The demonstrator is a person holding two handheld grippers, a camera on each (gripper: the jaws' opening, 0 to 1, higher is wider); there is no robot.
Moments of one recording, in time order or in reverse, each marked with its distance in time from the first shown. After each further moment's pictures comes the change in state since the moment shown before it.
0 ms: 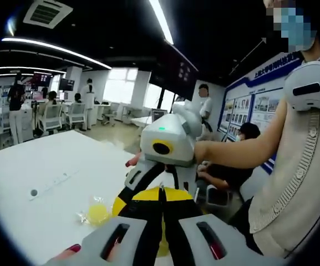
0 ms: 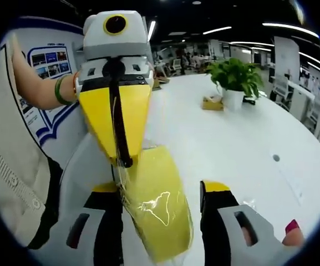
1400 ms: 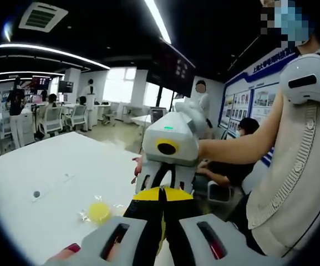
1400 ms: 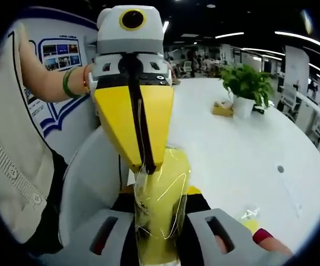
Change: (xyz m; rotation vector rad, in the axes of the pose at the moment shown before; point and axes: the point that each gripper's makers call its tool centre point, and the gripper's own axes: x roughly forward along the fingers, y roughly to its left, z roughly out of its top) left arm -0.007 -0.013 -0.004 0.036 0.015 0.011; right arm 0.005 0.023 0.004 -0.081 -0.003 0.036
